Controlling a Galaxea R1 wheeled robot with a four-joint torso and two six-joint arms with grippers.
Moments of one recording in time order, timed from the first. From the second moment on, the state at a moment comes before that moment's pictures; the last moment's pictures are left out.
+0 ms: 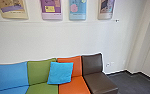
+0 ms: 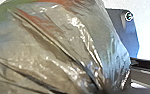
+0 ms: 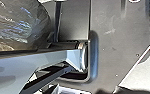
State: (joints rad) left arm 1.43 2.99 -2.66 -0.12 0.19 0.13; right arm -1.52 3.05 -2.68 0.06 -0.16 -0.04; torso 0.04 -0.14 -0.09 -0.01
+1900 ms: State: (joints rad) left arm 1.43 3.00 -2.66 -0.12 0.19 0.13; right arm -1.52 3.05 -2.68 0.06 -0.15 -0.04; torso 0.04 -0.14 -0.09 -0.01
